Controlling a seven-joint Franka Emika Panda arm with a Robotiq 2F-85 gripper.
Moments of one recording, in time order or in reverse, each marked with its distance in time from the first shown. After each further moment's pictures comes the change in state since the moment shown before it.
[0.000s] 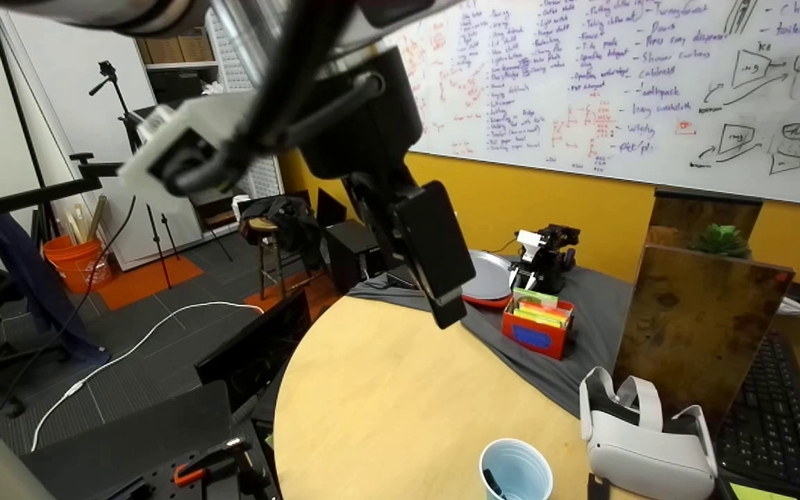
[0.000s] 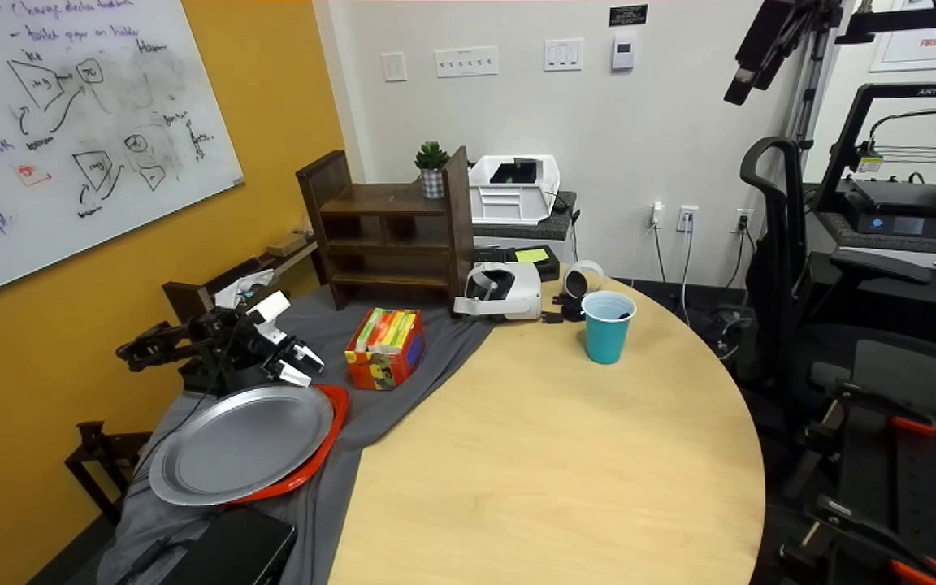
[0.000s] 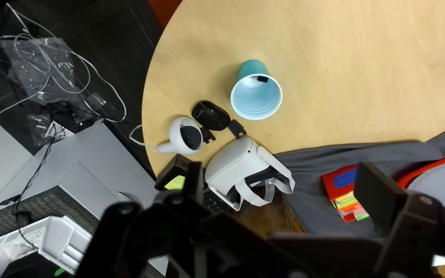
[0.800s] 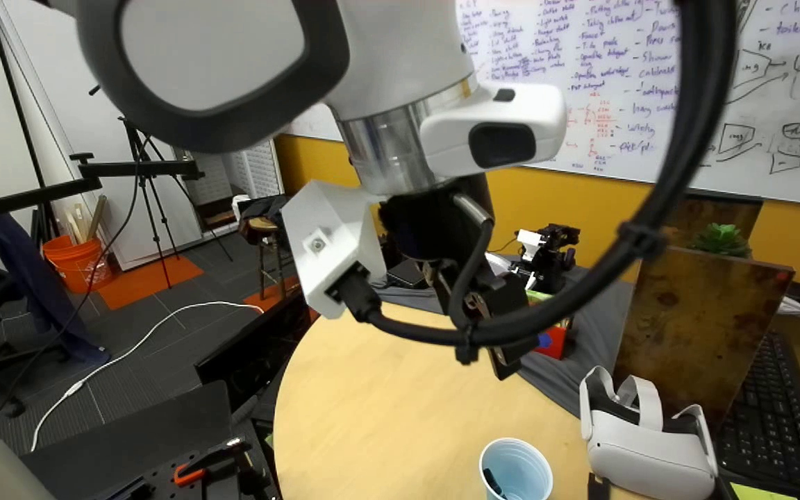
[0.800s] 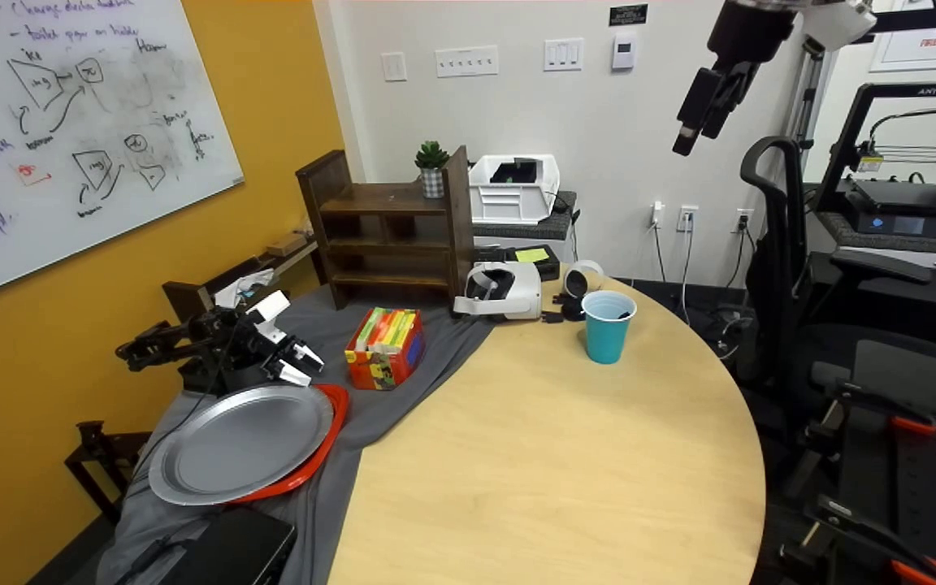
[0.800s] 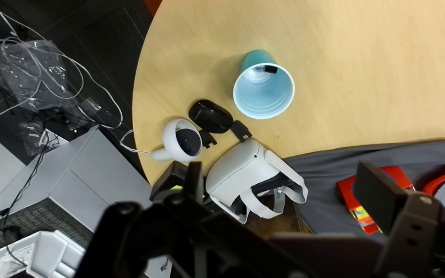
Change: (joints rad) arm 0.001 0.237 0.000 0.019 0.042 0.201 0.000
